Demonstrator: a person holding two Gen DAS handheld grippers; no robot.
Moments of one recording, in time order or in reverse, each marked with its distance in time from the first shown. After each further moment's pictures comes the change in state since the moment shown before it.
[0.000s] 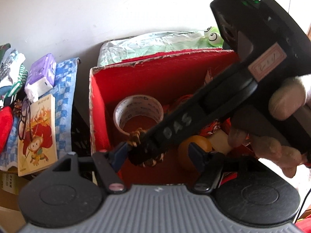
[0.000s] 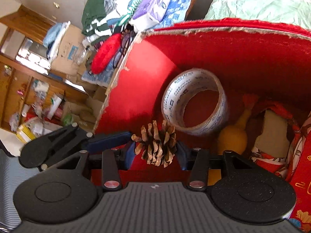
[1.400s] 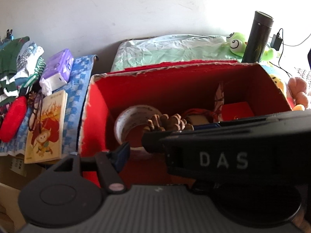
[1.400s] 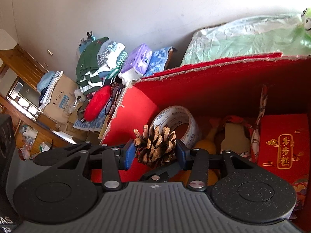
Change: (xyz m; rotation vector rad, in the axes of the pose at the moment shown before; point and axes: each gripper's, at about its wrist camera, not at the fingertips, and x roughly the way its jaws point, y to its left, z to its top) left arm 0.013 -0.029 0.023 -0.099 0.016 0.168; right arm -0.050 0.002 -0.042 0.086 -0.382 -0.081
